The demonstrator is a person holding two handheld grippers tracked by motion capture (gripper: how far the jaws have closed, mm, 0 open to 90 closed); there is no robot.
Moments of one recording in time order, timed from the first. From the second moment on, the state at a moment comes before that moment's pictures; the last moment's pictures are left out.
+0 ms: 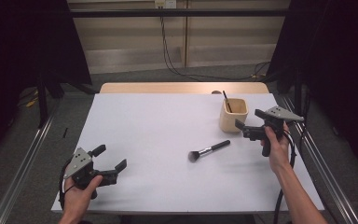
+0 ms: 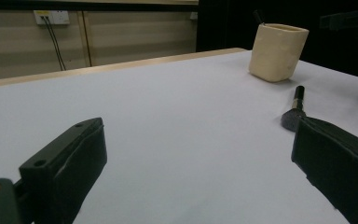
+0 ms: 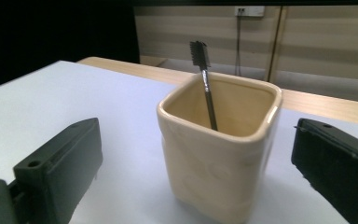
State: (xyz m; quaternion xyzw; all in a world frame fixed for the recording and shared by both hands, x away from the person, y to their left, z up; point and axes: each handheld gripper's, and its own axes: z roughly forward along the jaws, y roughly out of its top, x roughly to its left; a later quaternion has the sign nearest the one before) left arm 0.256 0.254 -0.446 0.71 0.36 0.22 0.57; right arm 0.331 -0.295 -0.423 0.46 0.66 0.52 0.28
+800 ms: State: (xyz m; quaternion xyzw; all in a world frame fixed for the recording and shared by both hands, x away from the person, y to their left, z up) left arm 0.255 0.255 -0.446 0.71 0.36 0.23 0.56; right arm 0.280 -0.294 -0.438 0.45 0.68 0.50 0.29
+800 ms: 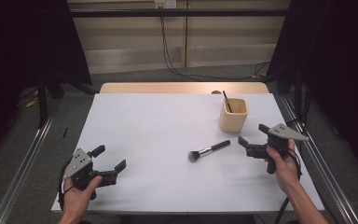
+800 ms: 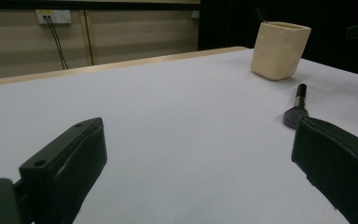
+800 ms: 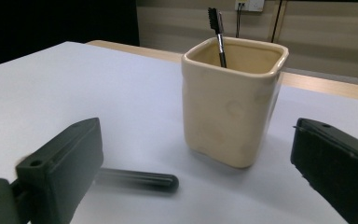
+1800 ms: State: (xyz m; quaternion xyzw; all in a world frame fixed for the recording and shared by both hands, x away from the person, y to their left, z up) left arm 0.250 0.255 -0.444 0.70 0.36 0.23 0.57; right arm 0.217 -0.307 -0.450 0.47 0.67 0.50 0.29
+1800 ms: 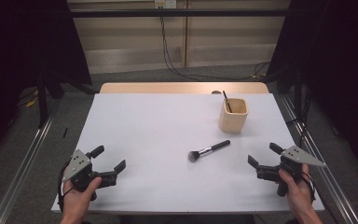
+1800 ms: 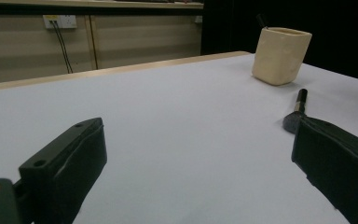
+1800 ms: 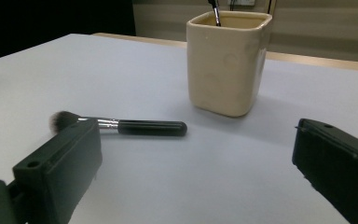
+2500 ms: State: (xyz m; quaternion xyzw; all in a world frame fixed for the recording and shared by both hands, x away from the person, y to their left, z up) left arm 0.252 0.255 -0.445 0.71 0.36 0.23 0.56; right arm 0.208 -0.312 -0.453 0.47 0.67 0.50 0.29
